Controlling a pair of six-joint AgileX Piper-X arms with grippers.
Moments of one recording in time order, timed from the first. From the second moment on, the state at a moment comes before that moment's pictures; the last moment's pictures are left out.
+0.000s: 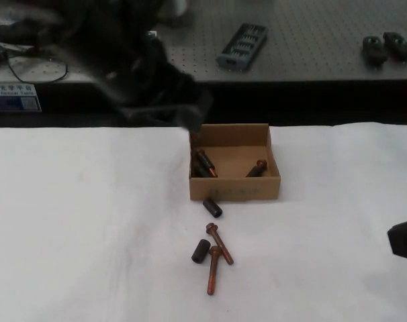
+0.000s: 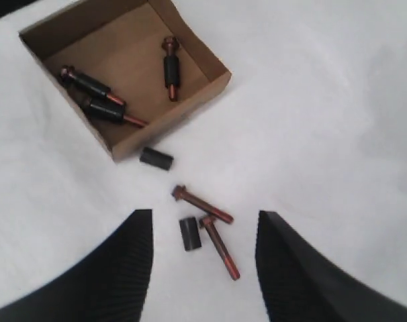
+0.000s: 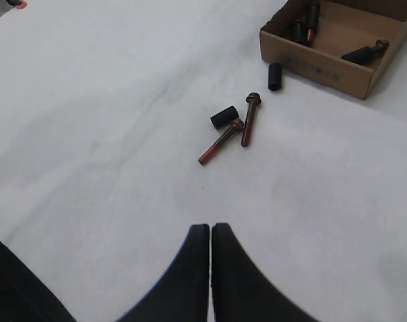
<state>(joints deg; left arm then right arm) -28.3 84.5 -79.5 43.8 17.5 2.9 36.4 38.5 -43.8 52.2 -13.6 4.3</state>
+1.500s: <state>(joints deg) -28.3 33.4 -20.9 12.2 23.1 -19.4 36.4 43.6 -26.9 25.7 -14.4 17.6</state>
